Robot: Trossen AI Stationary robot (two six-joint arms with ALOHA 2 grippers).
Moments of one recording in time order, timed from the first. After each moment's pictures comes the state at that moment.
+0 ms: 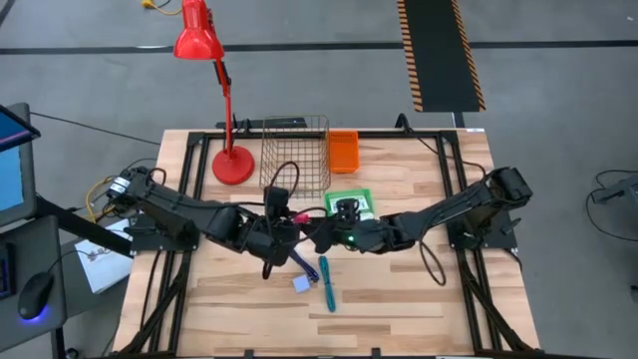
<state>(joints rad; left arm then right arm) -0.38 1.59 1.54 -1.04 -0.66 0.05 0.31 1.69 1.12 0.33 0.60 1.05</state>
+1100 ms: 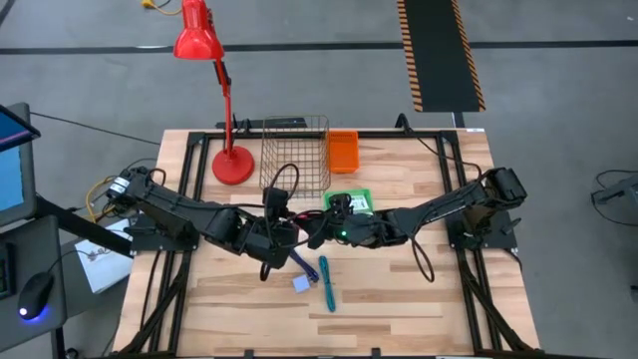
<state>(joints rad) -0.38 1.59 1.54 -1.06 -0.69 0.06 0.28 1.72 1.18 0.29 0.55 1.01</state>
